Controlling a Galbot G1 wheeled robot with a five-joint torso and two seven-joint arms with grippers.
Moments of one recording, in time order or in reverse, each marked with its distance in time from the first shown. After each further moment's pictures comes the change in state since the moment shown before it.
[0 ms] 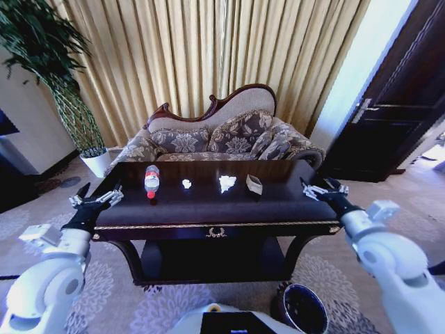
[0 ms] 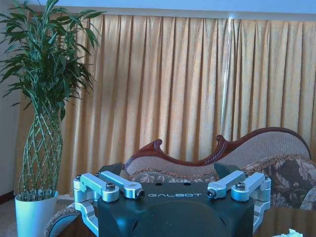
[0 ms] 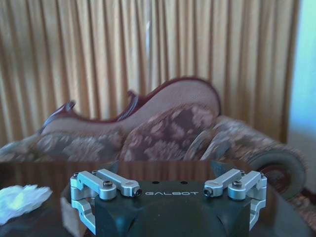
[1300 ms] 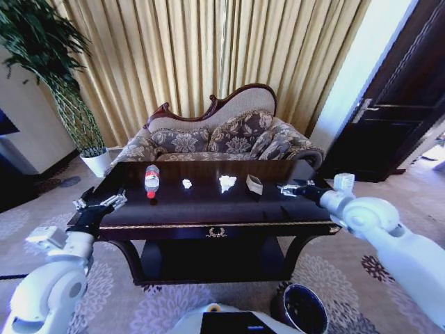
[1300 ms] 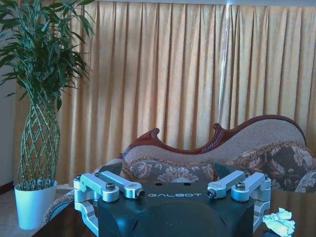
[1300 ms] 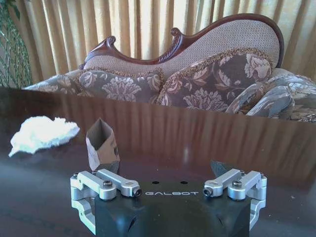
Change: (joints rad) left arm 0.019 -0.023 0.053 -0.008 0.050 0.014 -0.003; right arm 0.237 -0.240 -0.361 -0.208 0.068 -0.046 -0.075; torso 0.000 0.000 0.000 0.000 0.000
